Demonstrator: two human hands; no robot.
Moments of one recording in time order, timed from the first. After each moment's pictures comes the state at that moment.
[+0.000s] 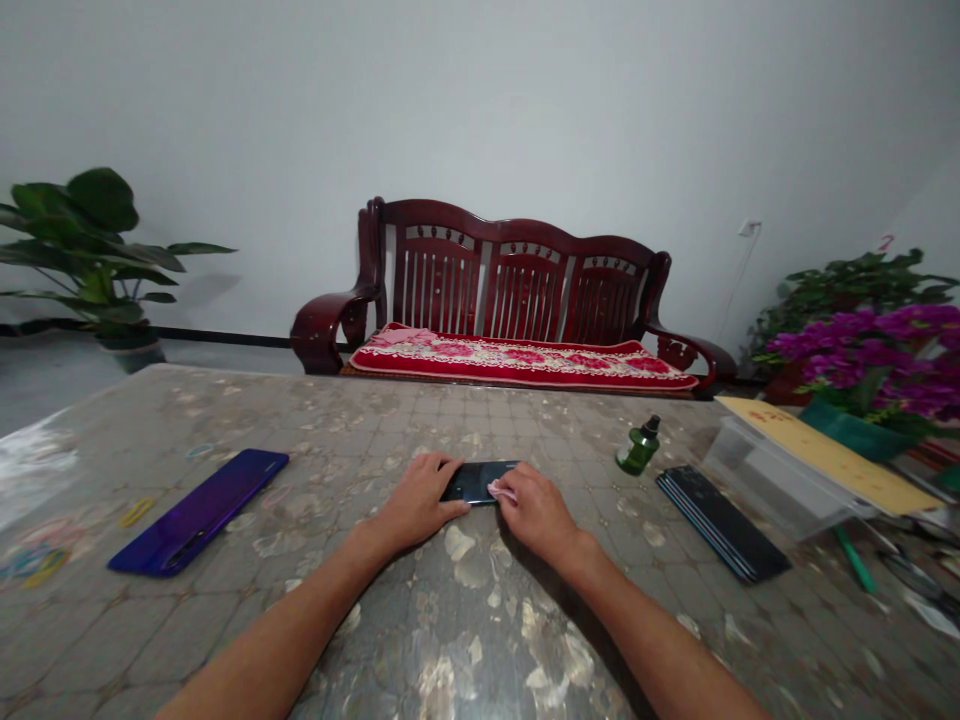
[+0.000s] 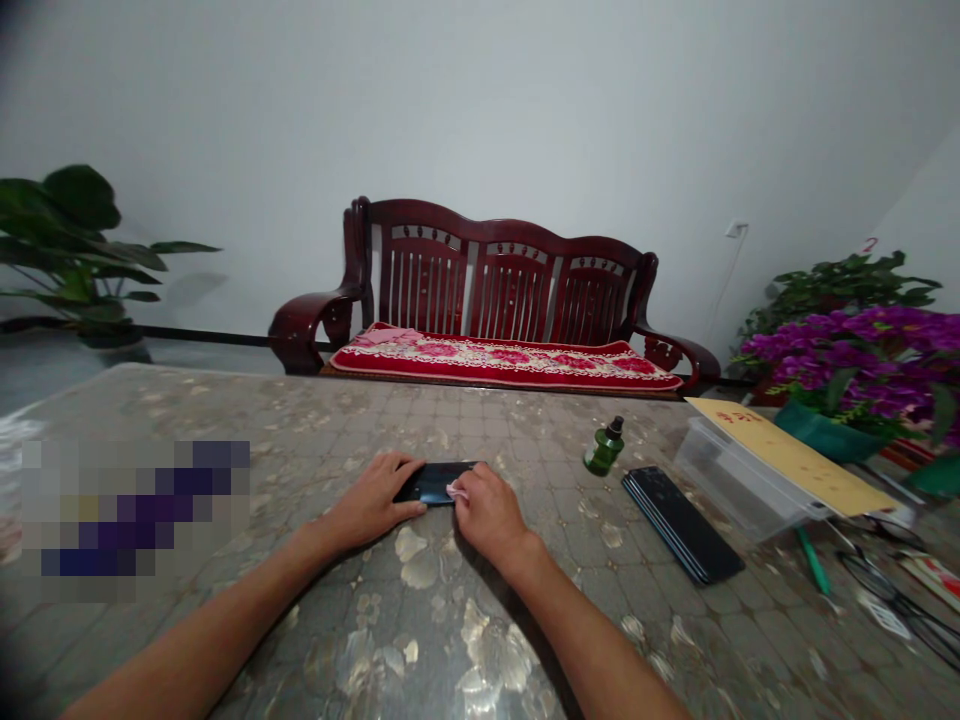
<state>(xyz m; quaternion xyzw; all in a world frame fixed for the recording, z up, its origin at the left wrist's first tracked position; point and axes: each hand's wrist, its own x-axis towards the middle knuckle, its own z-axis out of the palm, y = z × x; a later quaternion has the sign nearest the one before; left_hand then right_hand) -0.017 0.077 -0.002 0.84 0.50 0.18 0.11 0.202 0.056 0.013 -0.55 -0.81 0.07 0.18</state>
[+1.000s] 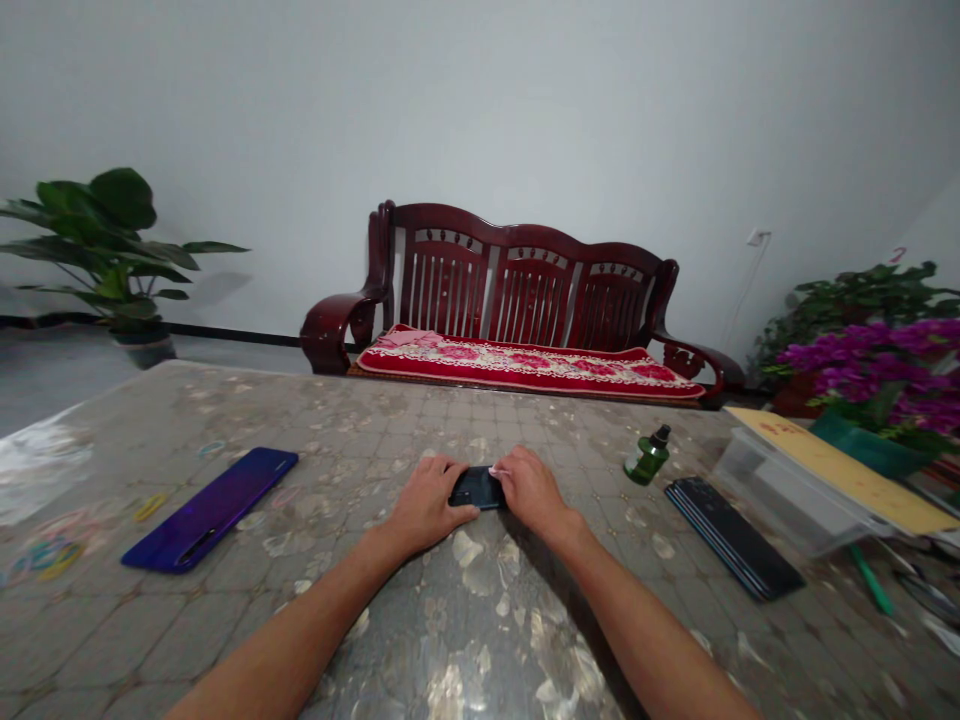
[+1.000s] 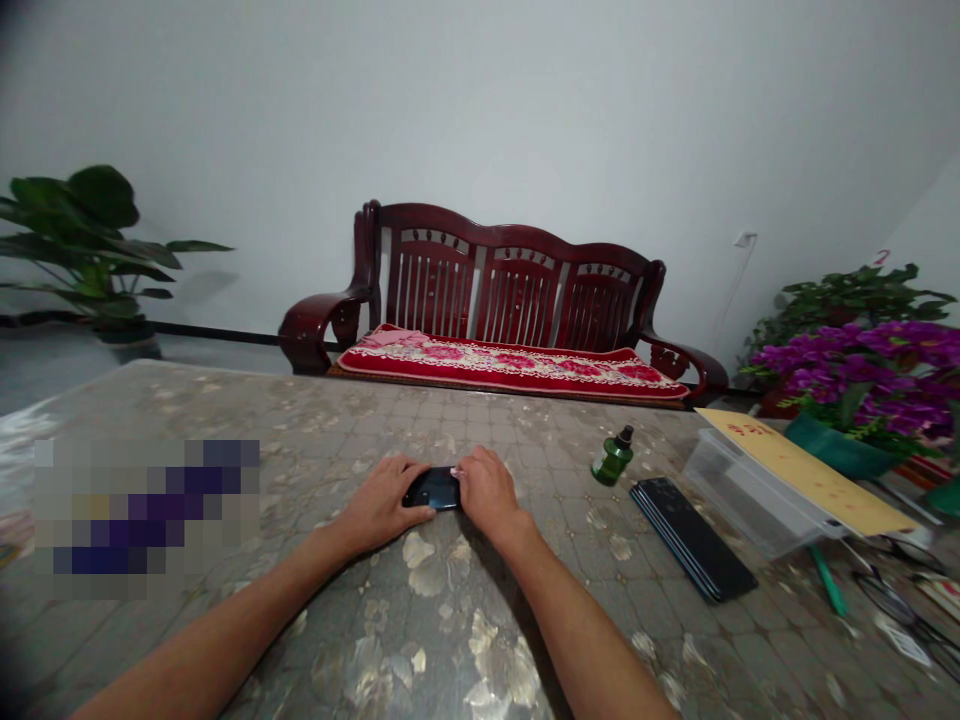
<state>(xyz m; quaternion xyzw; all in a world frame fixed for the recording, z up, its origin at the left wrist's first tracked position) -0.015 0.078 -0.006 0.82 0.52 0.21 0.11 0.187 0.092 0.019 -0.56 -0.82 0.03 0.14</state>
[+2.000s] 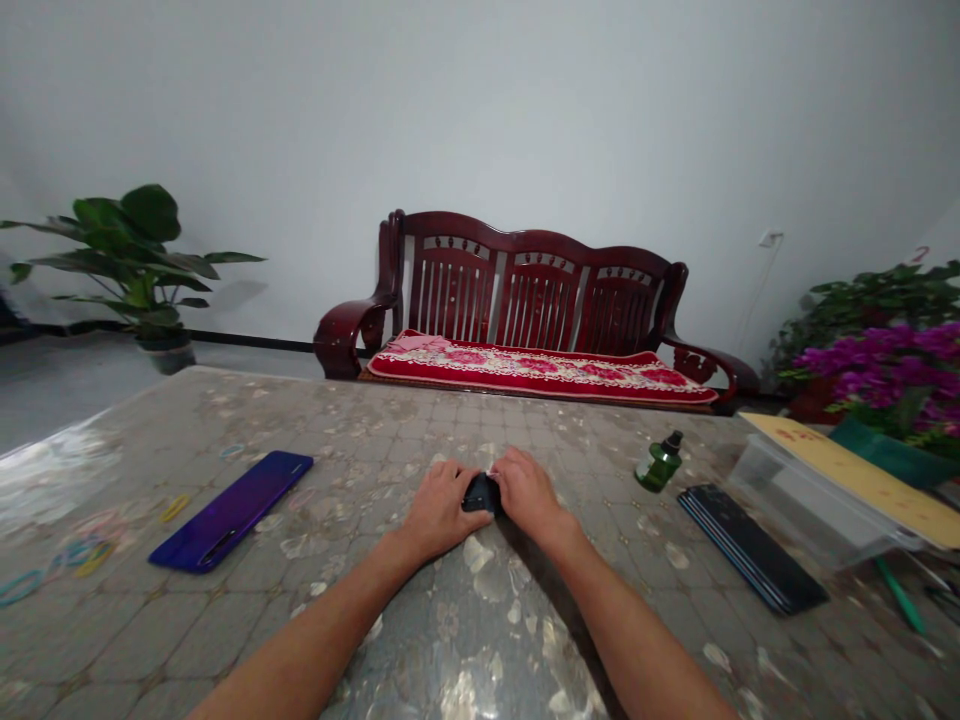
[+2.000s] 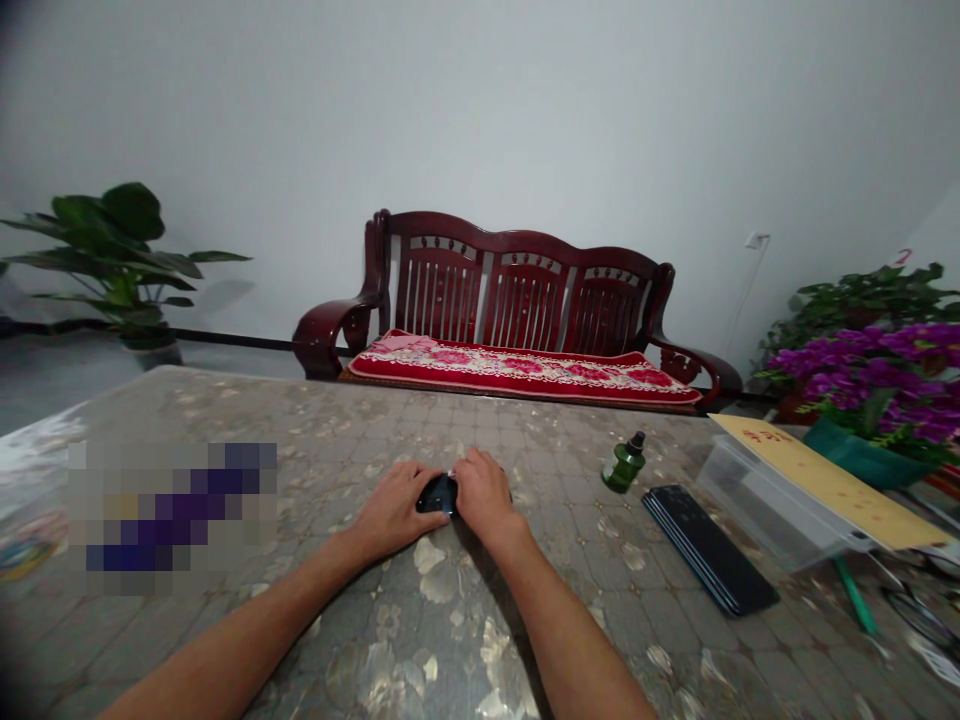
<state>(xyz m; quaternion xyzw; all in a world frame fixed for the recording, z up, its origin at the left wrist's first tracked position) -0.009 0.073 -0.001 0.82 0.53 0.21 0.09 0.162 0.093 0.023 -0.56 -0.82 0.00 0.12</state>
